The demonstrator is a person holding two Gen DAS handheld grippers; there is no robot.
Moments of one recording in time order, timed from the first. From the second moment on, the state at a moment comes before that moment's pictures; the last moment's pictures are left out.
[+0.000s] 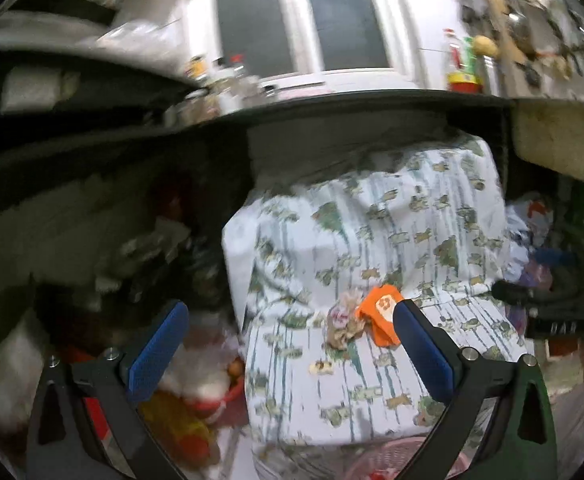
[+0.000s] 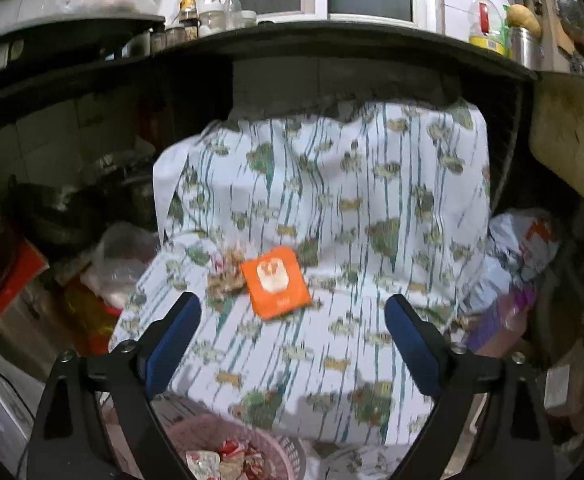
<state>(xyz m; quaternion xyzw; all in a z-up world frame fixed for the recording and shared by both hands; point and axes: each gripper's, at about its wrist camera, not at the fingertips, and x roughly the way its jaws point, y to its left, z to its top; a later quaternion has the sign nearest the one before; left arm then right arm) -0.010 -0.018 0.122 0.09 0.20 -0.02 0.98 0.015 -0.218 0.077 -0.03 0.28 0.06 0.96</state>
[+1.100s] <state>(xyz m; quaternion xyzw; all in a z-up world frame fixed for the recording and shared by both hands) 0.268 -0.016 -0.096 0.09 0.58 -0.05 0.81 0.223 -0.239 -0.036 0.03 0.45 0.02 0.89</state>
